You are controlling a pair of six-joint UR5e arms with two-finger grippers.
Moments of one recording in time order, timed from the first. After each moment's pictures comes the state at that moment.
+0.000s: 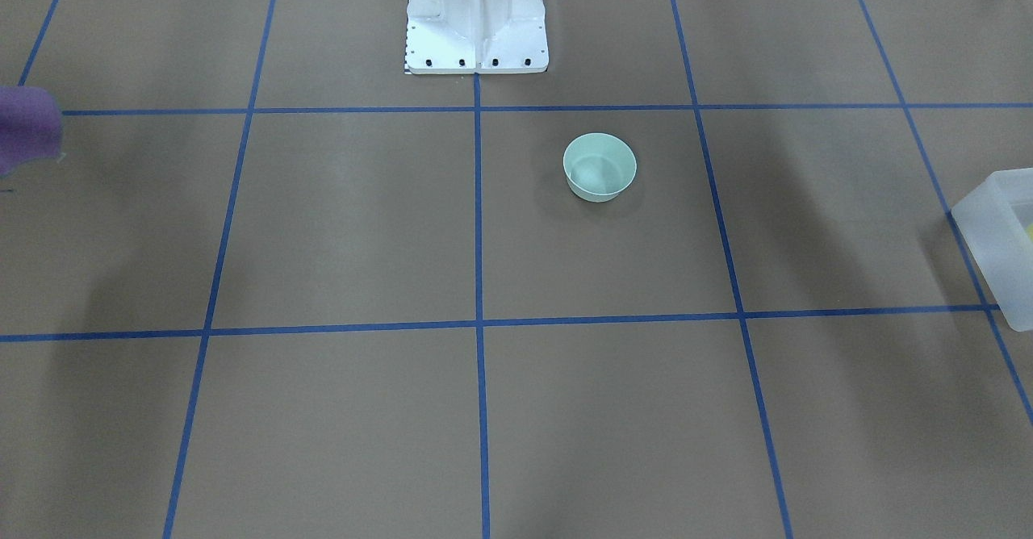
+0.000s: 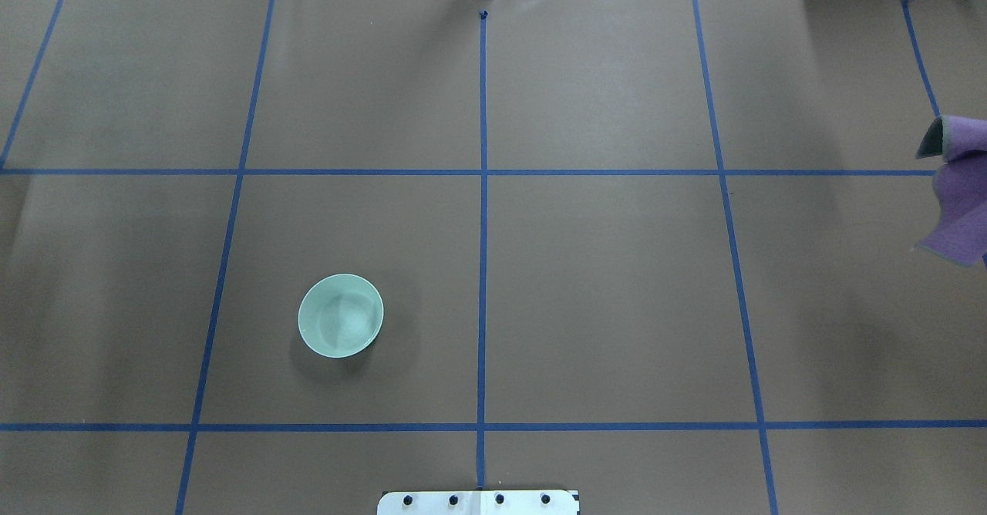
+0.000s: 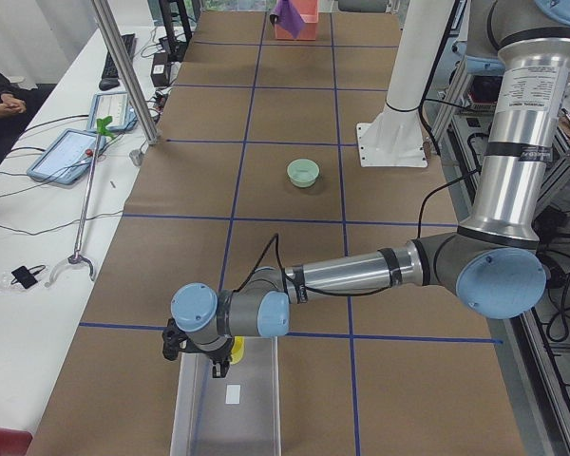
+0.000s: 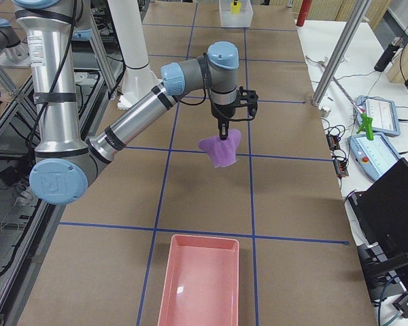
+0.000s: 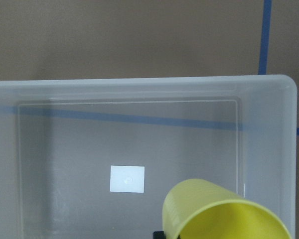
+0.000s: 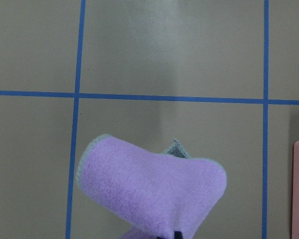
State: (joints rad) left arm -1.54 -1.68 -1.21 -1.81 -2.36 -0.05; right arm 1.40 -1.52 2.24 -2.02 2.30 0.29
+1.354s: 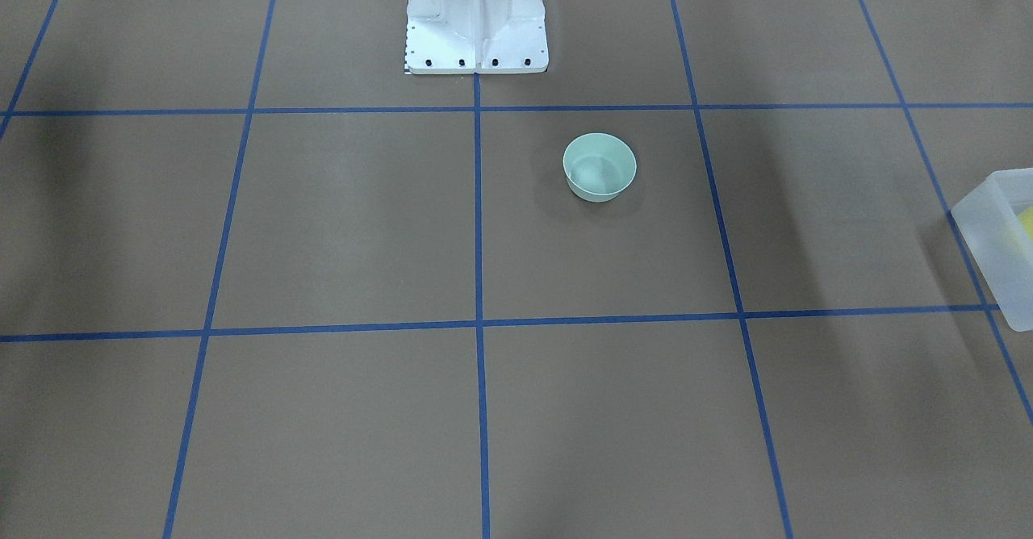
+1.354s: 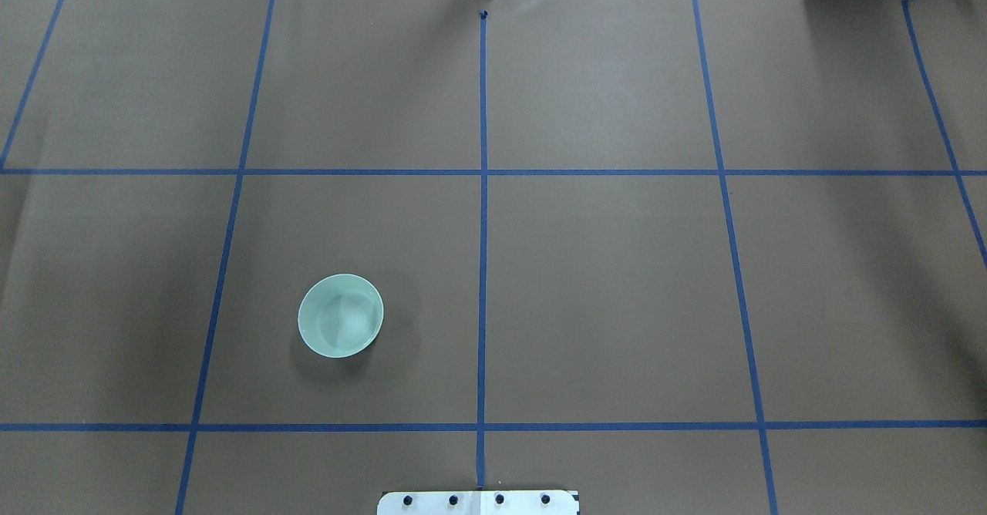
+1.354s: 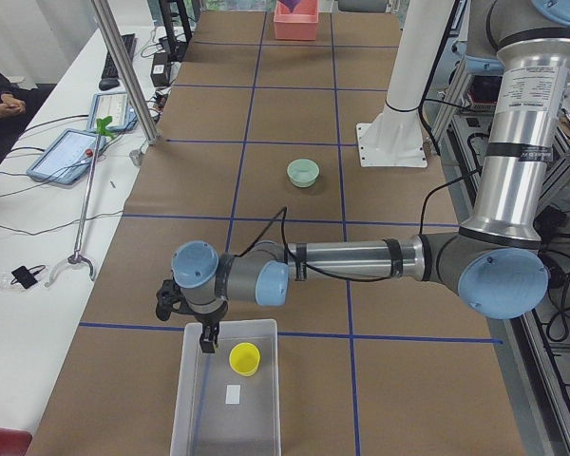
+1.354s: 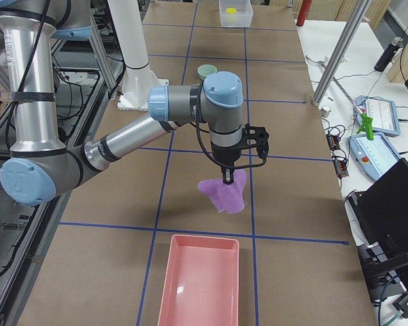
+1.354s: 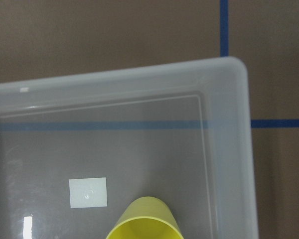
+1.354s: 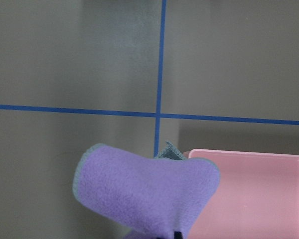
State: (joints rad) left arm -1.57 -1.74 -1.56 -1.49 -2.36 -0.11; right arm 1.74 -1.54 2.02 -2.04 2.24 -0.18
